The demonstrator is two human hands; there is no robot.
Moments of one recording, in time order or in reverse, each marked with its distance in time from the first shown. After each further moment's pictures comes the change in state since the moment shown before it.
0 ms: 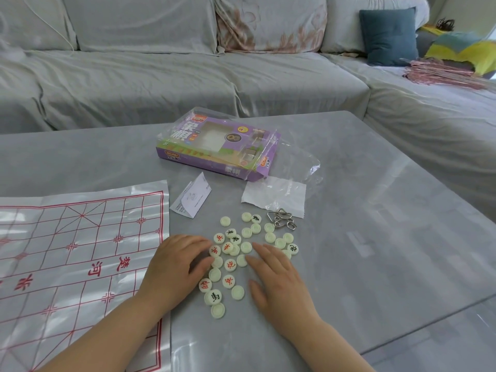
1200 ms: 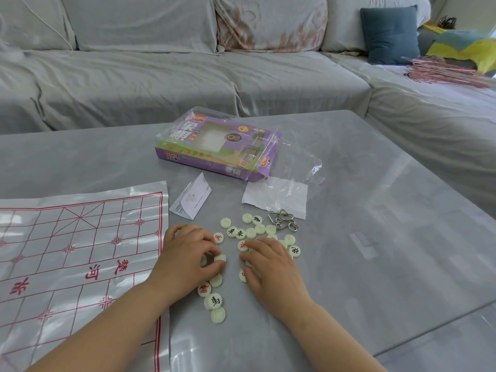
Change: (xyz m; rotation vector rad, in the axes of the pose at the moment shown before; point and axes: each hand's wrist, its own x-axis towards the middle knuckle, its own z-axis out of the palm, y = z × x) left_hand 0.024 0.012 -0.008 -0.024 -0.146 -0.023; right_hand 0.027 0.004 0.014 0.075 0.041 0.012
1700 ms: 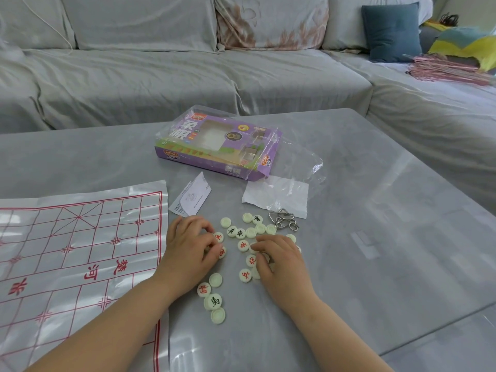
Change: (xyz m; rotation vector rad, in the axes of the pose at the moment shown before) left_hand 0.007 -0.007 0.015 0.002 0.138 -0.020; right_hand 0.000 0.009 0.000 0.204 0.074 0.230
